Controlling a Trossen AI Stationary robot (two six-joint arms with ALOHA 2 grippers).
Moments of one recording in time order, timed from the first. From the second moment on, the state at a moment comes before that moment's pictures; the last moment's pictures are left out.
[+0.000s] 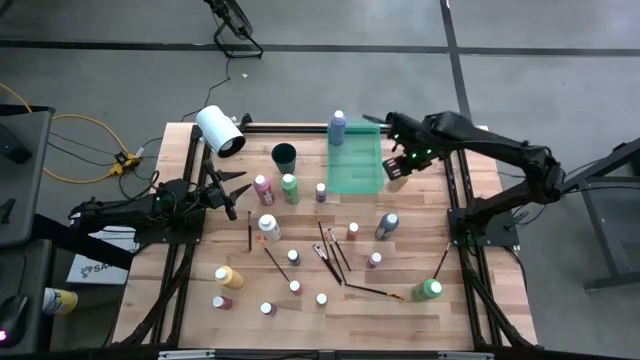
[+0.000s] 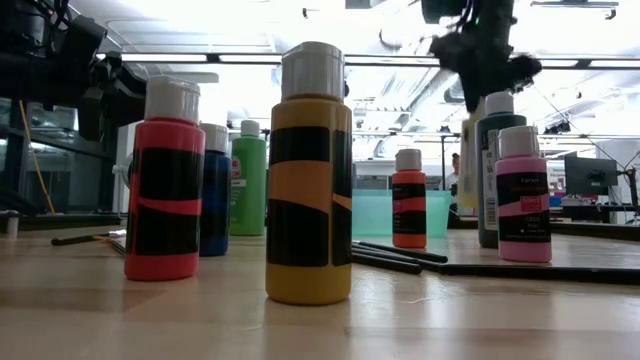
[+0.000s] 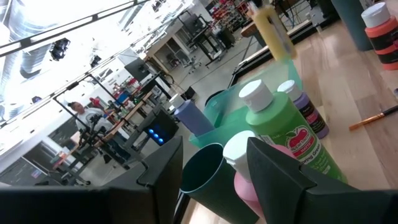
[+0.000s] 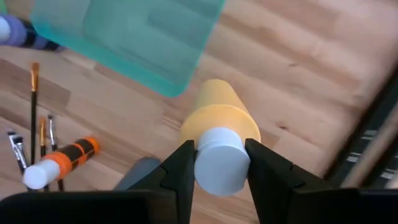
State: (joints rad) left arm 0.10 0.01 0.04 0.03 -0.38 0.71; right arm -0.46 1.38 1.37 -1.37 0.06 0.68
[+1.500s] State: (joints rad) left arm 0.10 0.01 0.04 0.03 -0.38 0.71; right arm -0.70 2.08 2.07 -1.22 0.00 0.45
